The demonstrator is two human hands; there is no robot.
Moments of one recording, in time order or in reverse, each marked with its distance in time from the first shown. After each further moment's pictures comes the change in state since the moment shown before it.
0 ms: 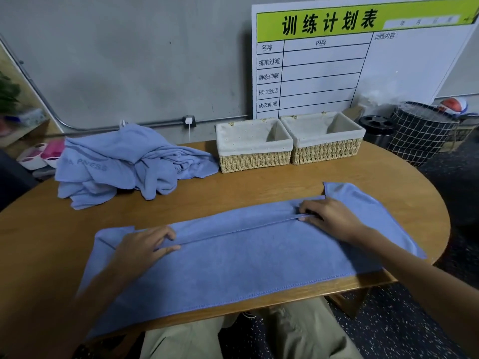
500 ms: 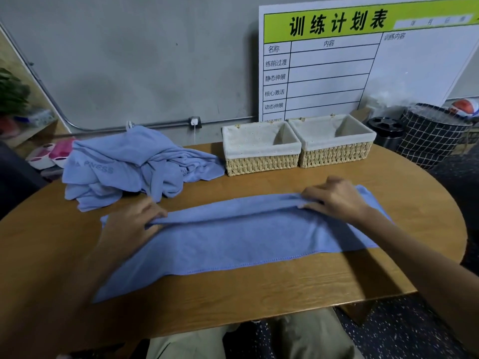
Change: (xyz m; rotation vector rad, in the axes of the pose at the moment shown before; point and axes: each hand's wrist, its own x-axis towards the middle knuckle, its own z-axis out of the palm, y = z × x) left_hand 0.036 -0.020 -0.042 0.222 0.153 0.106; right_hand 0.049 0.010 -0.020 -0.337 0.354 -0.270
